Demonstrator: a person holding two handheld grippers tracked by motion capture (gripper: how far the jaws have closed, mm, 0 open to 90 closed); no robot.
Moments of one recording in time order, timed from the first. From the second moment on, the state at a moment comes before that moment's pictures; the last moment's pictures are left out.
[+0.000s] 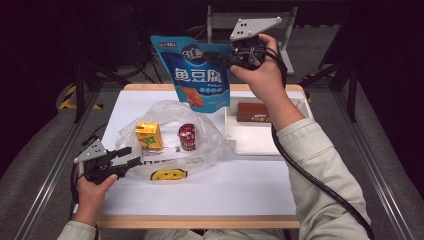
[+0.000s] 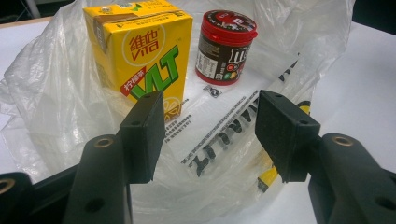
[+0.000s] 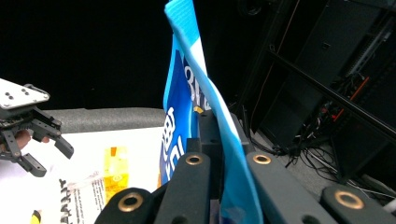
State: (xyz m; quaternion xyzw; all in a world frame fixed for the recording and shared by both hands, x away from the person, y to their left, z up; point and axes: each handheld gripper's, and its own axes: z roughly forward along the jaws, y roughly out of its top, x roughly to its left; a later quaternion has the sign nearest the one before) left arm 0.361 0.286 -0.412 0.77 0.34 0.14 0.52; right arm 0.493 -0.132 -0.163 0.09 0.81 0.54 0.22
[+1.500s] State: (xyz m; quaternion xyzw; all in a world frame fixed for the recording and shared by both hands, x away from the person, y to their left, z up) left arm 0.361 0.285 -0.413 0.77 0.34 0.14 0.51; right arm 0.495 -0.234 -0.185 0.16 0.80 0.52 0.25
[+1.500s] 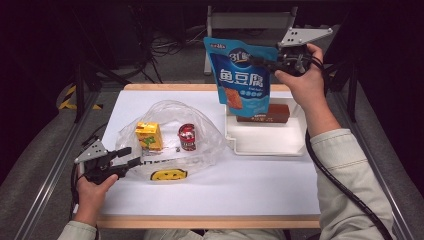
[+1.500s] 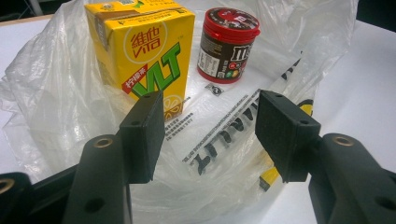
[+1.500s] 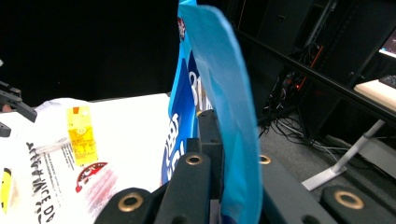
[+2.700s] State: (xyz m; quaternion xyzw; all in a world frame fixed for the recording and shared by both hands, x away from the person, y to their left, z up) left arm 0.362 0.285 -0.413 0.78 0.34 0.14 0.51; right arm 0.502 -0.270 -0.236 0.20 0.81 0.51 0.21
